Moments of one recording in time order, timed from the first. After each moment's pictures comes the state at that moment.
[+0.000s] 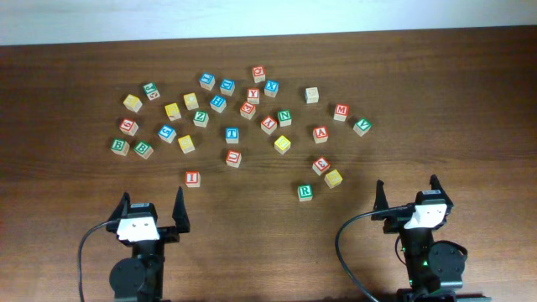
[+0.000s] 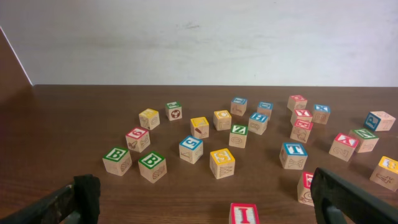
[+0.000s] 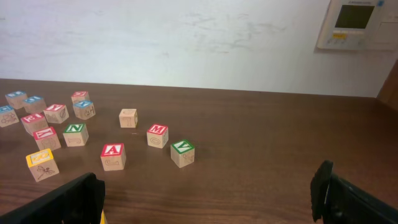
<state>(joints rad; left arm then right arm) 0.02 0.01 0.01 -0.08 -0.03 0.00 -0.03 0.01 0.01 -0.07 -0.03 -0.03</state>
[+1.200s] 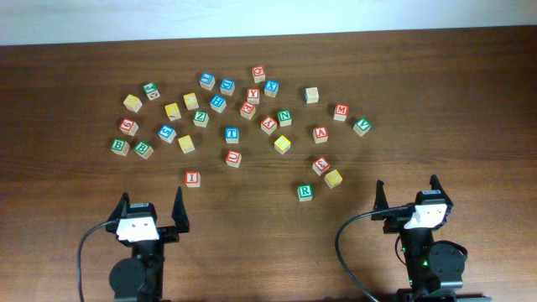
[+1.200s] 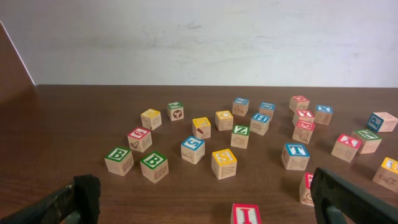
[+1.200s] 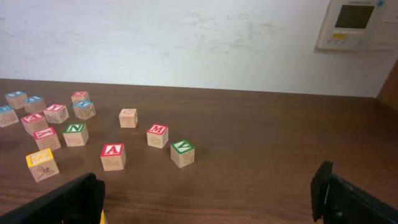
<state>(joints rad) 0.02 0.01 0.01 -0.08 -0.04 0.00 -0.03 0.01 0.01 -0.07 -0.03 -0.03</state>
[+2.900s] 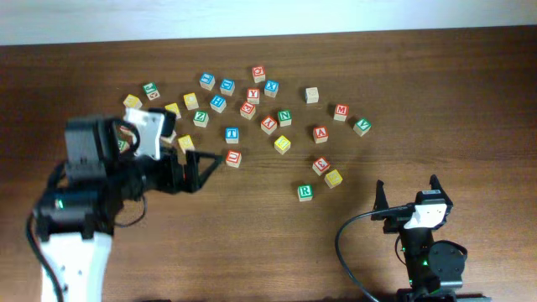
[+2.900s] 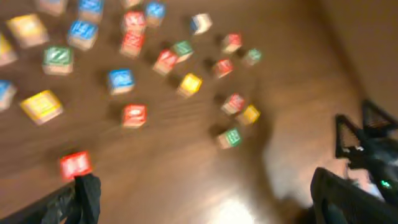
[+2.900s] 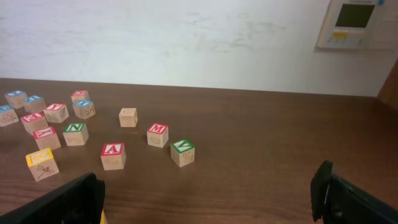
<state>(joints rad) 0.02 1.16 1.26 -1.02 0.59 0.01 -0.03 0.01 0.01 -0.07 -0.03 -0.03</state>
